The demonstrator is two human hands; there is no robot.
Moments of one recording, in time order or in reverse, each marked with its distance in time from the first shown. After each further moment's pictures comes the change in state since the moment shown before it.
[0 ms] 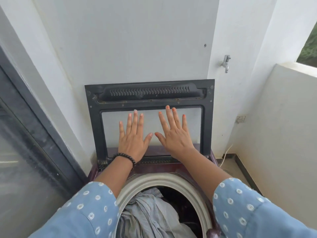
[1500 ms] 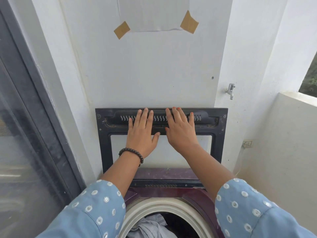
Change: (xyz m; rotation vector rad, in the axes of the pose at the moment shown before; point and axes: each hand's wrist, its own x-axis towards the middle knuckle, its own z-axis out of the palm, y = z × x) left_hand 0.053 -0.002 -0.073 -0.077 0.158 0.041; right_hand 0.063 -0.011 -0.070 -0.075 0.124 0.031
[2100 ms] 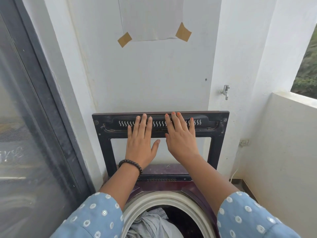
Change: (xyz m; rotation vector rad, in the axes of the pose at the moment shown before) left_hand -0.055 0.006 -0.014 0.023 0.108 0.029; right_hand -0.055 -0.017 -0.017 -0.049 0.199 0.020
